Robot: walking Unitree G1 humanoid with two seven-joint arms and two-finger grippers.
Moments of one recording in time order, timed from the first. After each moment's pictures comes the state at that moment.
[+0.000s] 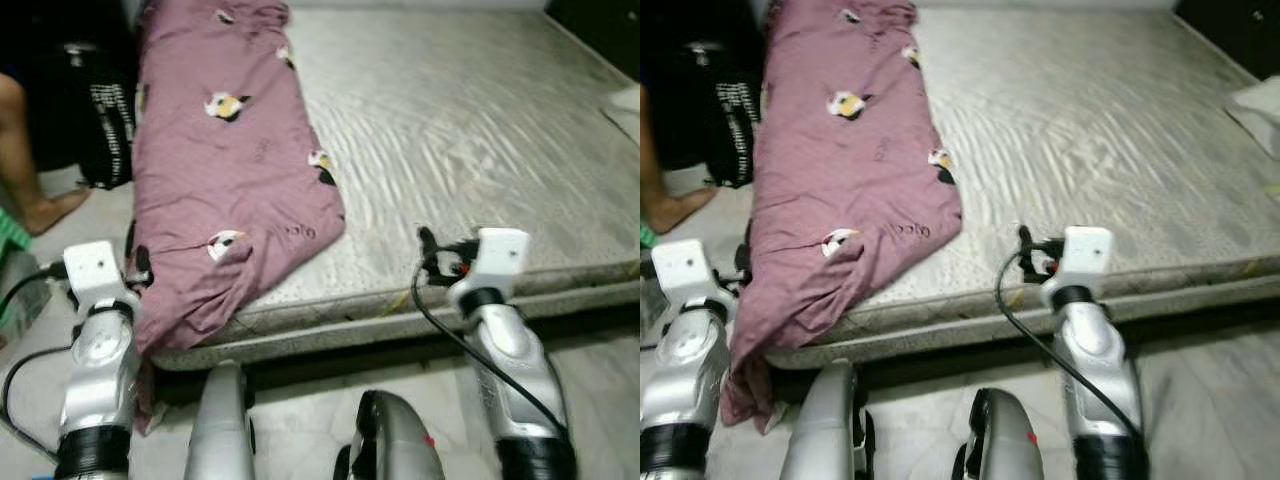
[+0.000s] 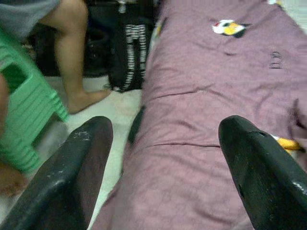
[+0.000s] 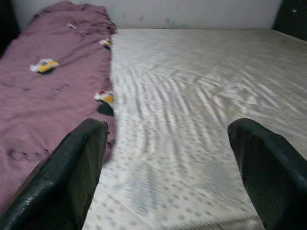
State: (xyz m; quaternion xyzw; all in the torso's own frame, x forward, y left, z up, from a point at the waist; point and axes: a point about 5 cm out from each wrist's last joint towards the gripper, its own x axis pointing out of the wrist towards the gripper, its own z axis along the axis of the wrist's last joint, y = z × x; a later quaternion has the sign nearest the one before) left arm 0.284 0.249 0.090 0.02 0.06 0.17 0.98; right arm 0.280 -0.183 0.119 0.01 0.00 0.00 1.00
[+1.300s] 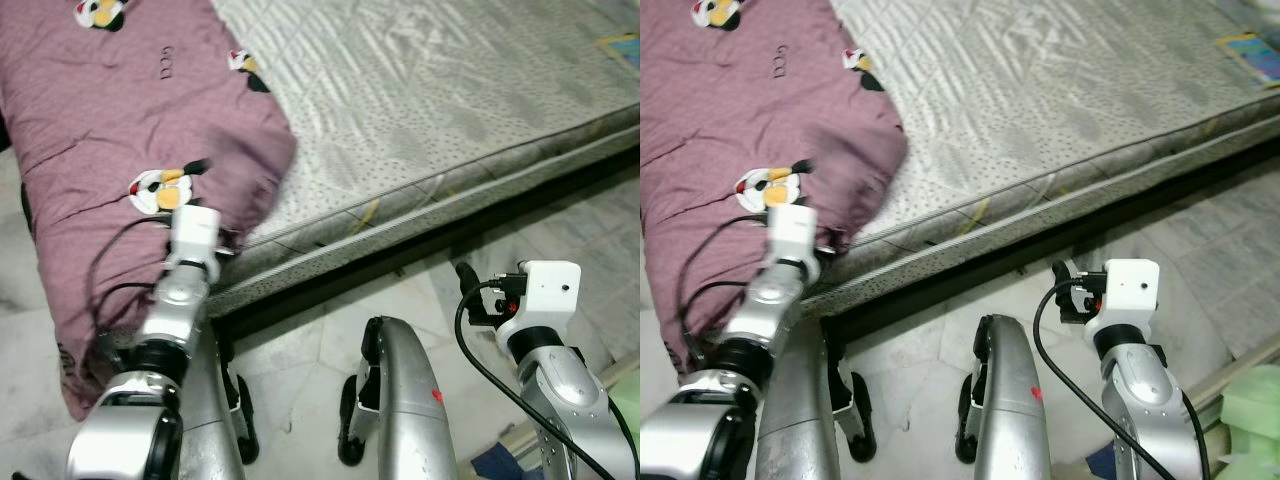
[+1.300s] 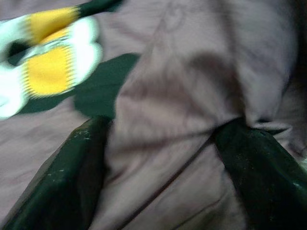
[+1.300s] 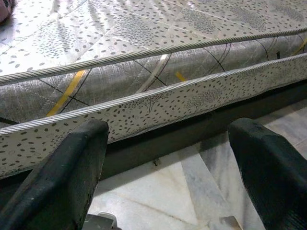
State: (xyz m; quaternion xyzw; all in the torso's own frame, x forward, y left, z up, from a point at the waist) left arm 0.349 0.161 0.078 0.14 0.11 -0.03 0.98; right arm 0.230 -0.212 0.124 -0.03 0.06 -0.02 1.00
